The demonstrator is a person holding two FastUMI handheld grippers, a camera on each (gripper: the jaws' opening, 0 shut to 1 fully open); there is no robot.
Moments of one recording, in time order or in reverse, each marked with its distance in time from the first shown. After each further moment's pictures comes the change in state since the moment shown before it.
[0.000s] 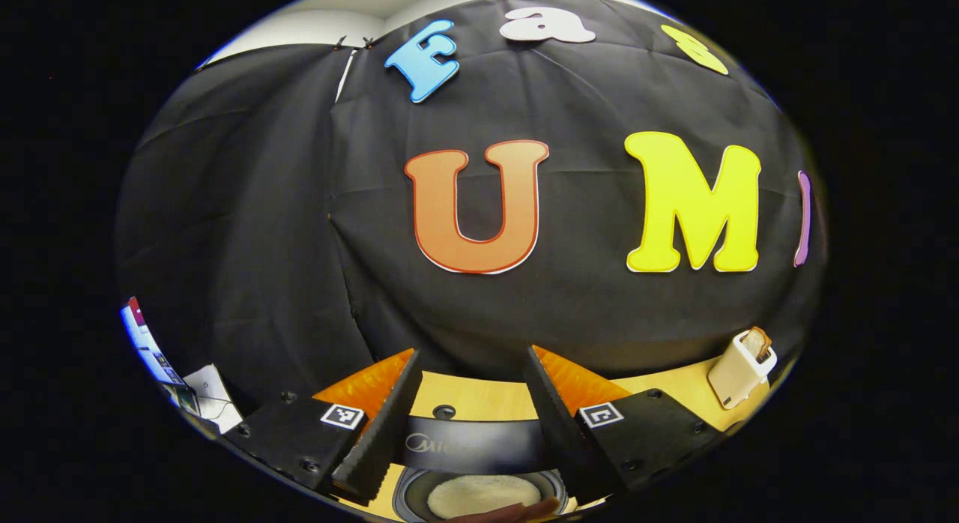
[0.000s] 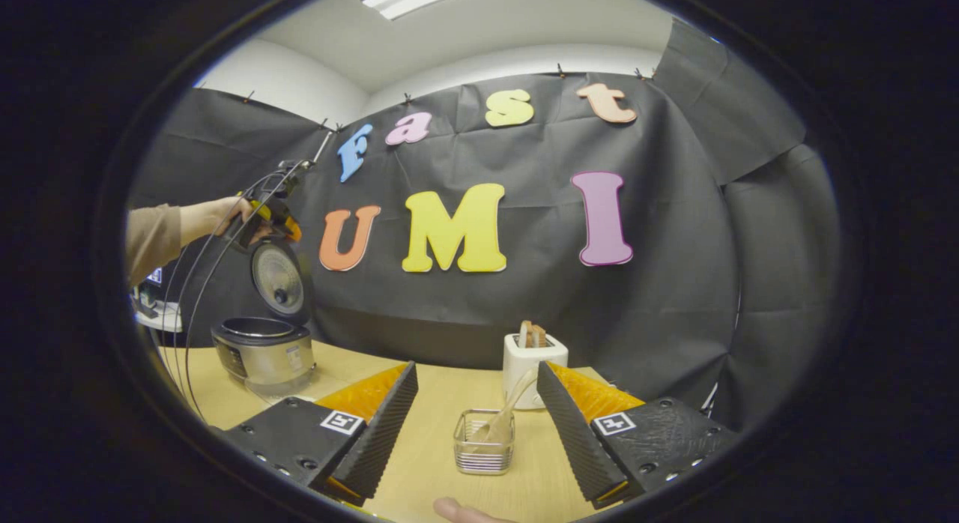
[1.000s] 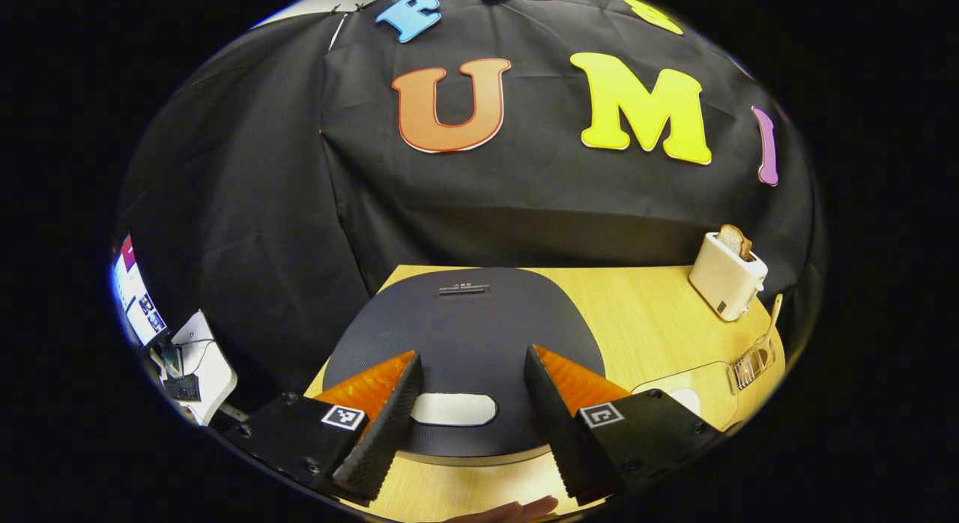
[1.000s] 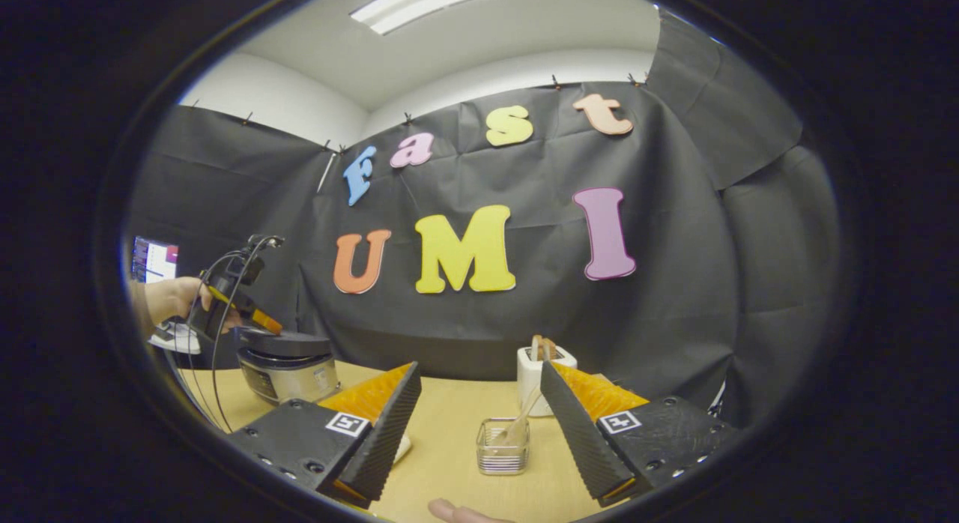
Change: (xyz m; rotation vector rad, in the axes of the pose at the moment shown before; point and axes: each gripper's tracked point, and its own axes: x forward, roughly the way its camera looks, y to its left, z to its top) left arm -0.097 -0.019 -0.200 0.027 0.290 -0.093; right arm -0.030 0.013 0.030 0.035 -0.043 0.038
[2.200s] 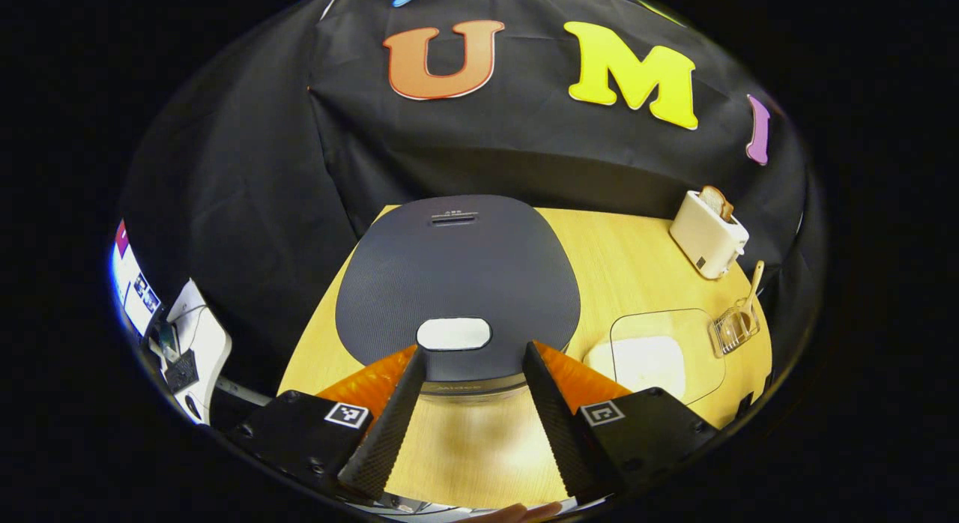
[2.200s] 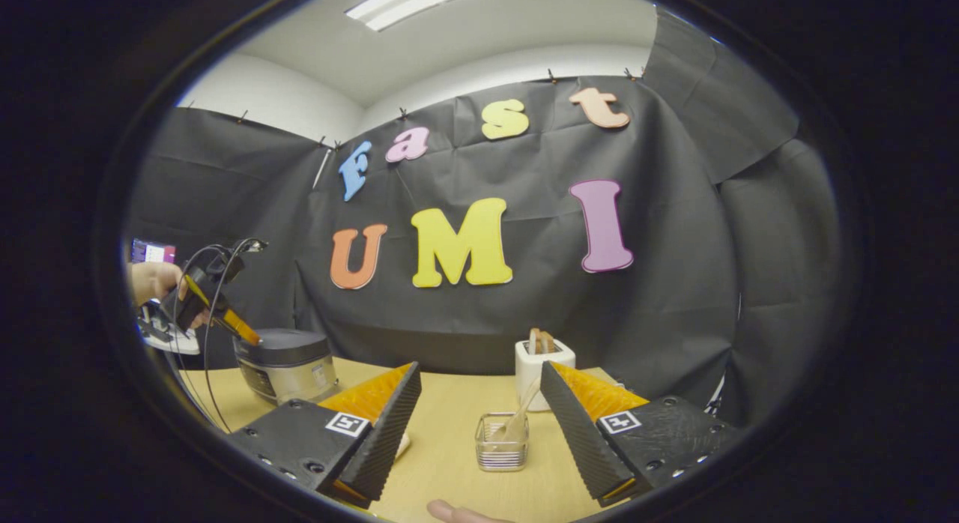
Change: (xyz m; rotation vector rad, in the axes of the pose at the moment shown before) left arm -0.037 -0.007 -0.053 -0.012 0.176 -0.065; right arm 0.001 0.000 -0.009 0.015 0.030 -0.008
